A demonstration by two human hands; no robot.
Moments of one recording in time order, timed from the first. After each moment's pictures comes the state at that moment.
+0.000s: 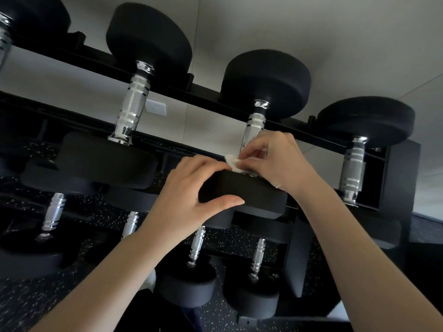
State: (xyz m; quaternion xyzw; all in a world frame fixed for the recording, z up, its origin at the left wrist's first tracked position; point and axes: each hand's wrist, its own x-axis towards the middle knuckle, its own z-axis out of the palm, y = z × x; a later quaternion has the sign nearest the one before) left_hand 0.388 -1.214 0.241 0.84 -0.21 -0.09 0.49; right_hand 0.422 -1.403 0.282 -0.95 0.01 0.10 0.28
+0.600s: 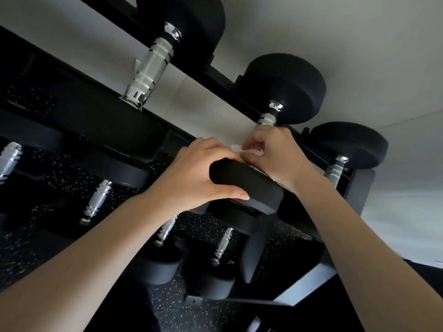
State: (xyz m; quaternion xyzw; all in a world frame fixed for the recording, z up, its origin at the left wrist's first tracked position) left_hand 0.402 -1.207 0.232 0.78 -0.20 -0.15 0.57; right_hand 0.438 -1.387 0.289 -0.98 -0.08 0.14 0.09
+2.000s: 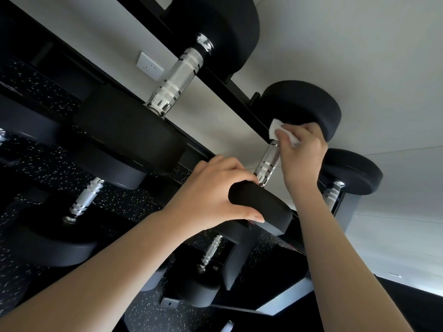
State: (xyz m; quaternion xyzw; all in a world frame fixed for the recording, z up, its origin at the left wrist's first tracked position) left_hand 0.406 -1.206 0.218 0.76 -0.22 -0.15 0.59; right_hand 0.469 -1.385 0.270 -0.98 0.07 -0.15 0.09
